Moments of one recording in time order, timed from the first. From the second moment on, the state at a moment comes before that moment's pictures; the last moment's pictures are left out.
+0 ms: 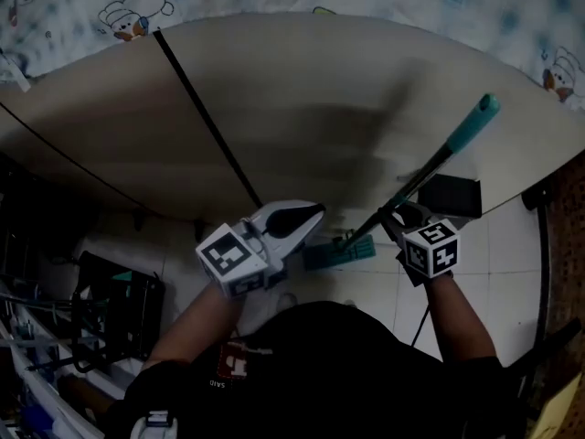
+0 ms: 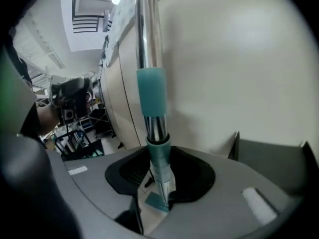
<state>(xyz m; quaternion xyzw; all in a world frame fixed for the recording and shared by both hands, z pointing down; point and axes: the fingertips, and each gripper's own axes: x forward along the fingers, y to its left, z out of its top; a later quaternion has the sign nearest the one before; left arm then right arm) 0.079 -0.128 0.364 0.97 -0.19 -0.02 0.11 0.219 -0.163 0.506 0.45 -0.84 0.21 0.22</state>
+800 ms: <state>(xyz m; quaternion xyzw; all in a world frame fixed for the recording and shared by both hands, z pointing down) 0.044 -0.118 0.196 0.98 -0.20 -0.09 -0.02 0.197 -0.143 0.202 0.37 -0.91 0.12 0.16</state>
